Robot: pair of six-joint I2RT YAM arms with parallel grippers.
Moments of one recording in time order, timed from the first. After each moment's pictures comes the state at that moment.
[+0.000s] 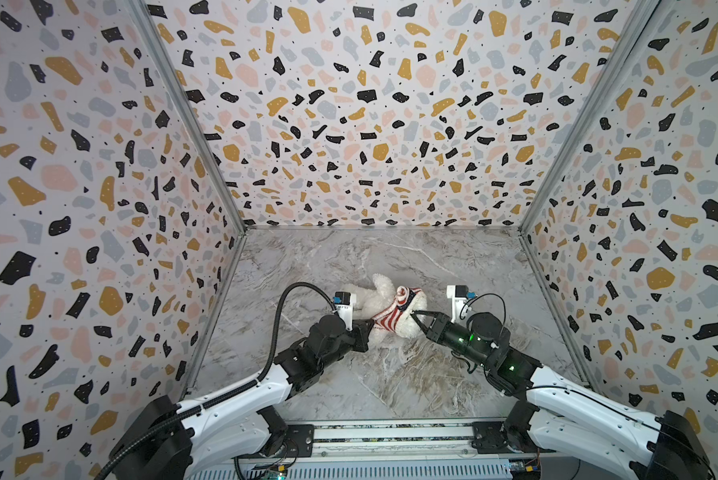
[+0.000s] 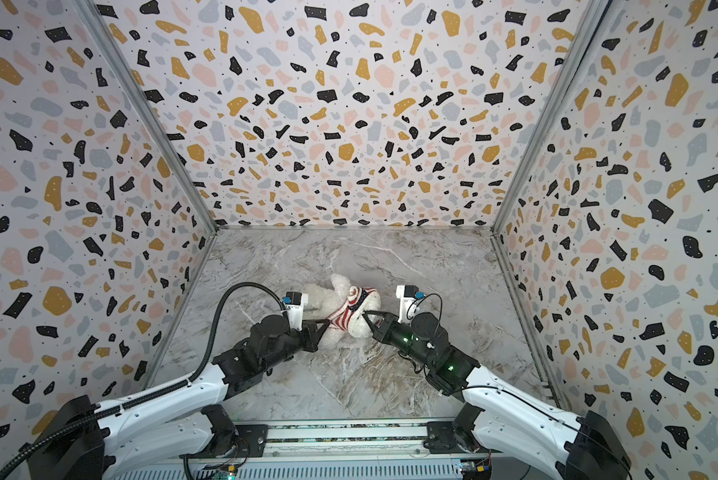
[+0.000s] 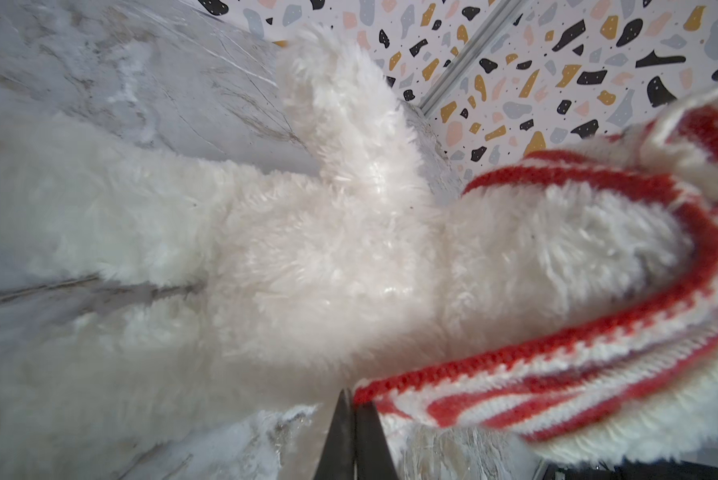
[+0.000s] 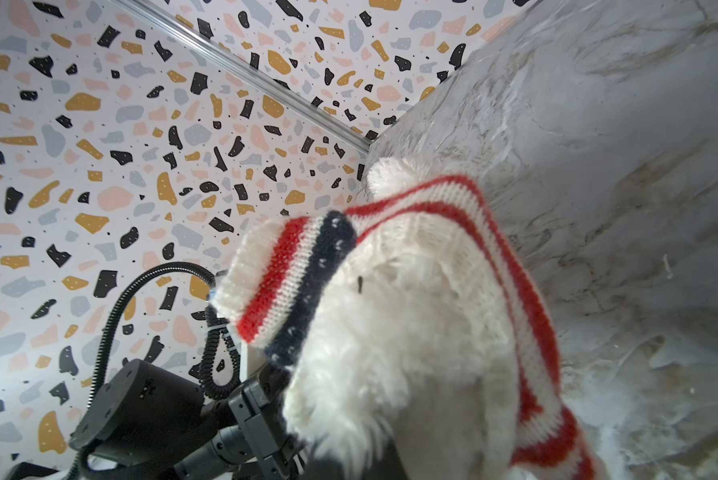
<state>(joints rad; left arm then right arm) -0.79 1.03 0.46 0.17 0.00 -0.66 0.82 0.89 0.49 0.24 -0.07 0.99</state>
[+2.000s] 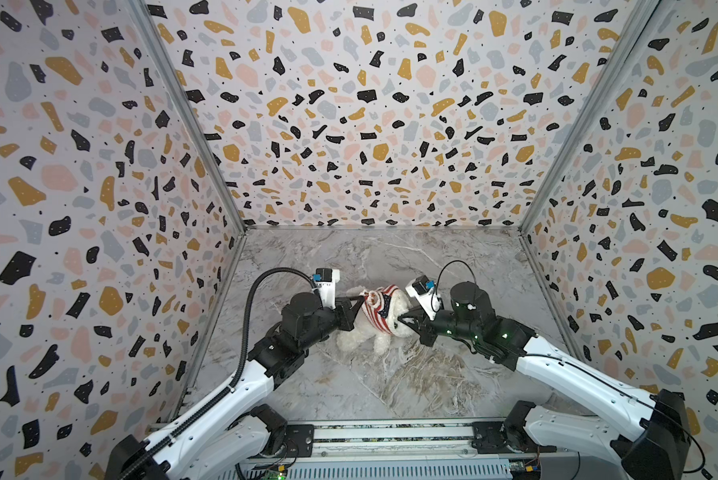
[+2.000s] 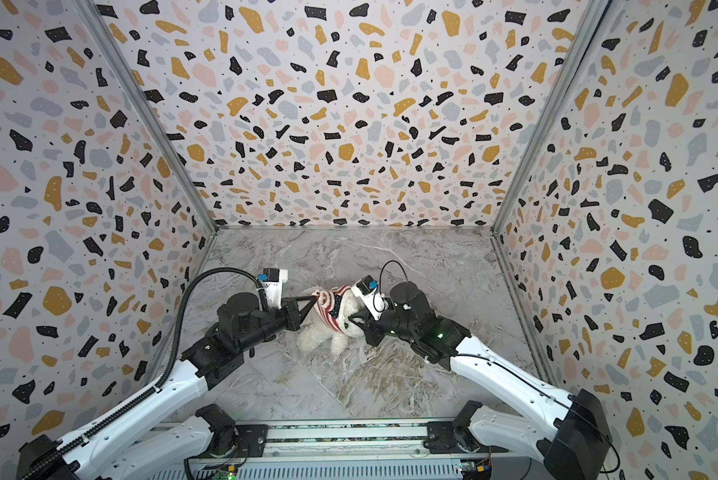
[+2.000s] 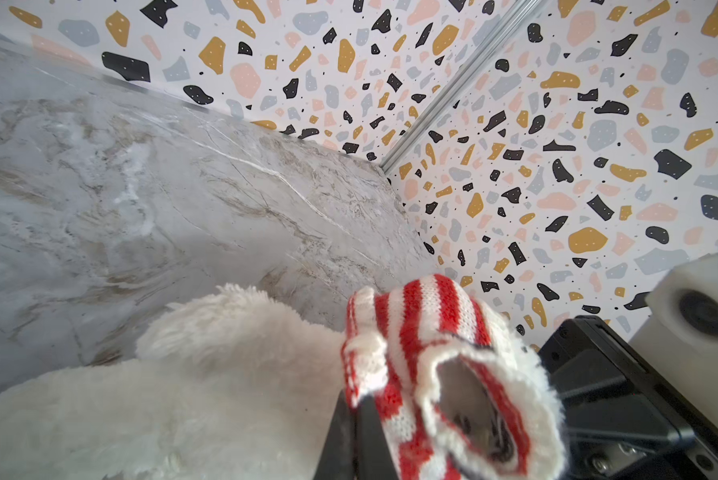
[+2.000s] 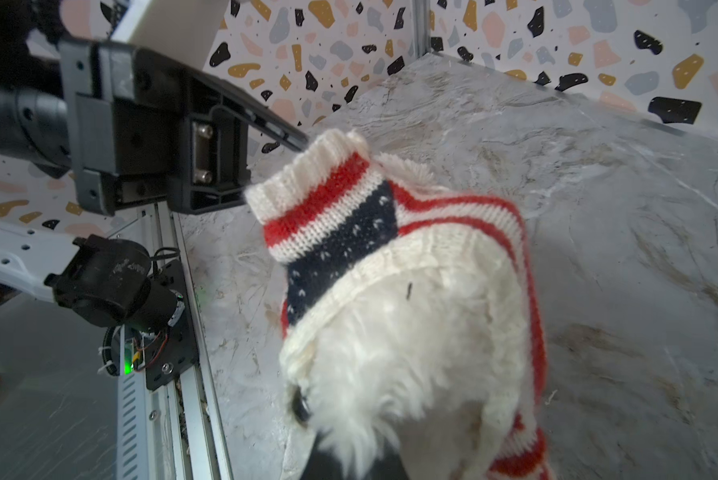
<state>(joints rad) -0.58 0.91 0.63 0.00 0.20 -0.64 0.83 1.09 0.86 -0.23 -0.35 0.07</state>
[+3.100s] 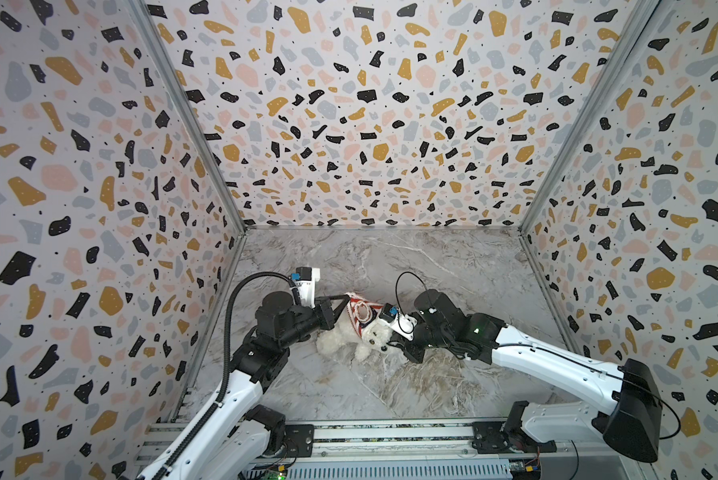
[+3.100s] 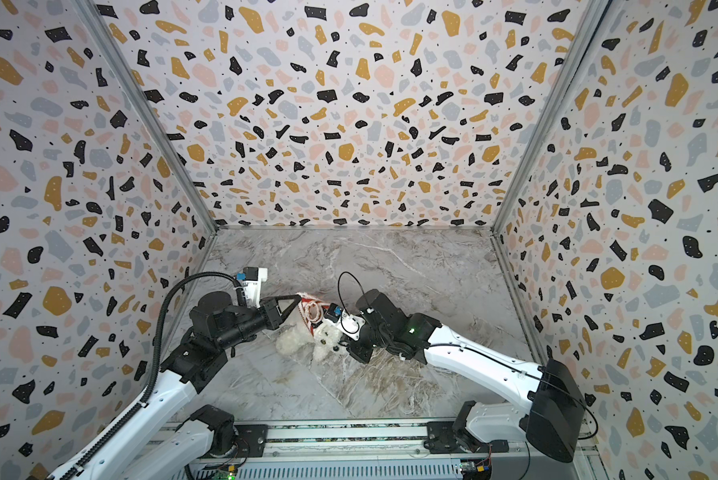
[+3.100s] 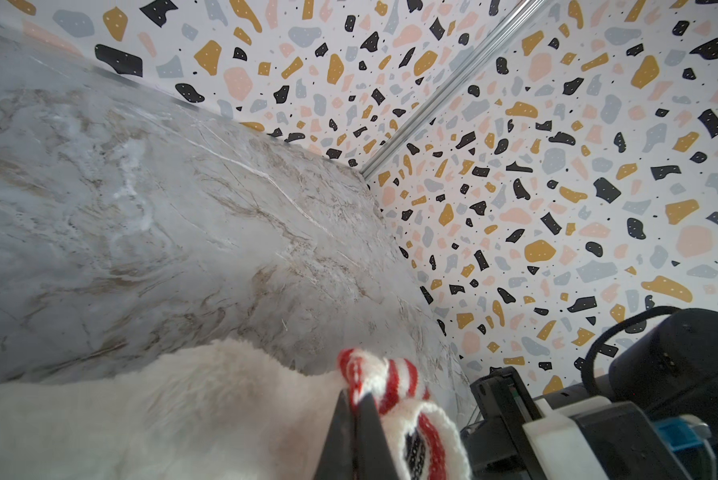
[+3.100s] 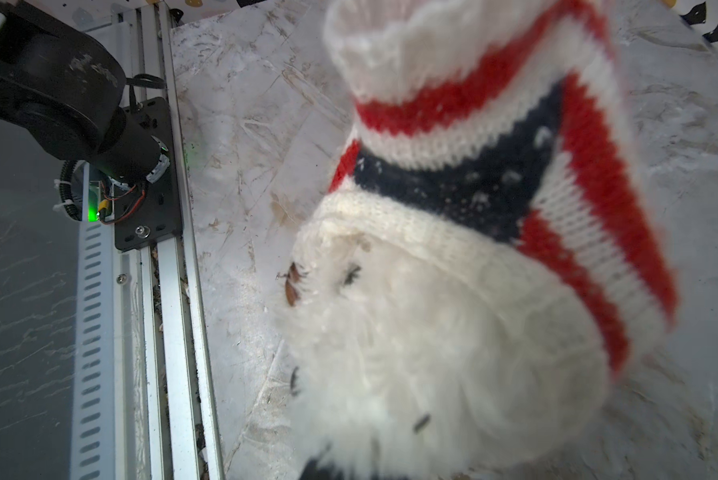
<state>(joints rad) -0.37 0.79 0.60 -0.04 0.46 -0.68 0.96 1.27 0.98 -0.47 -0.29 -0.20</state>
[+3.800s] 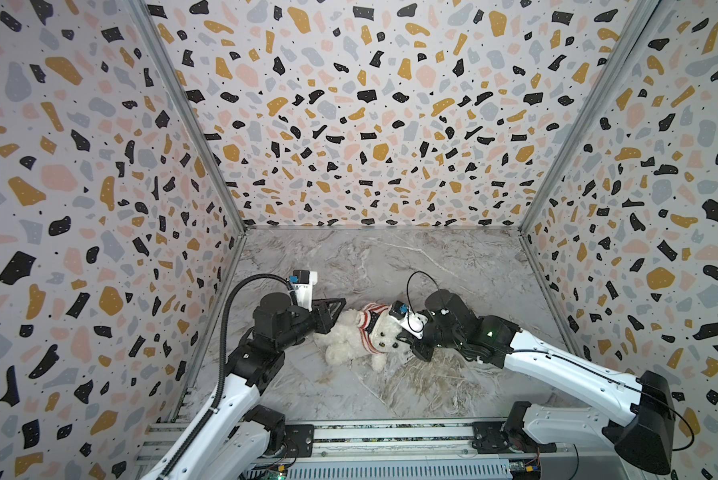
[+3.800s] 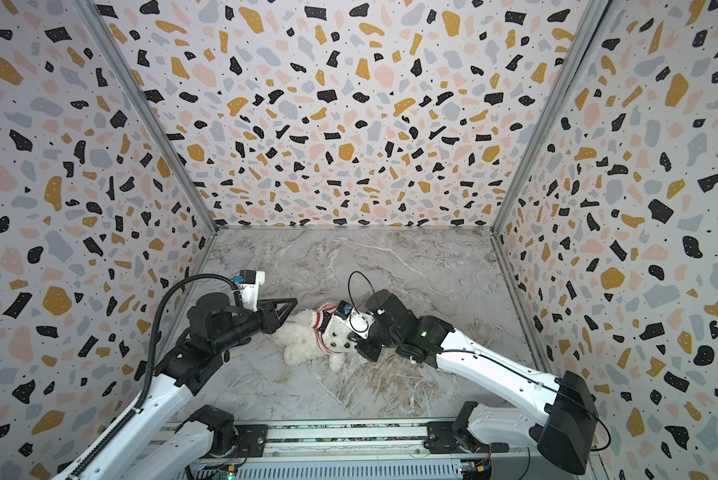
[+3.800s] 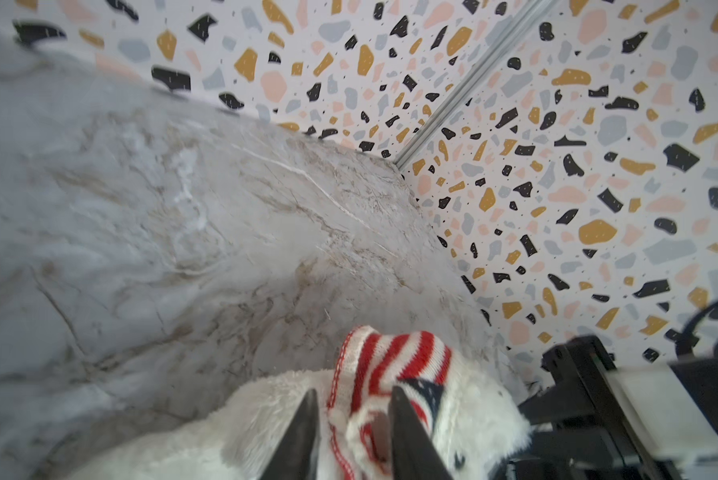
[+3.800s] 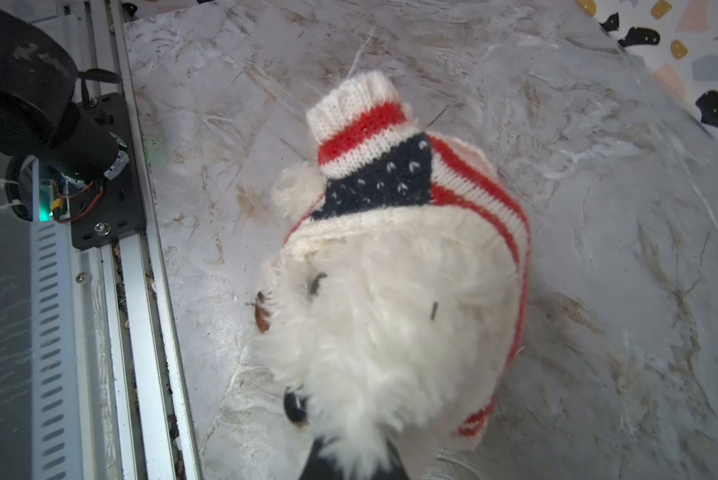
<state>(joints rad) -0.35 0.72 0.63 -0.19 0.43 -0.50 0.89 1.18 0.95 -0.51 -0.24 -0.19</state>
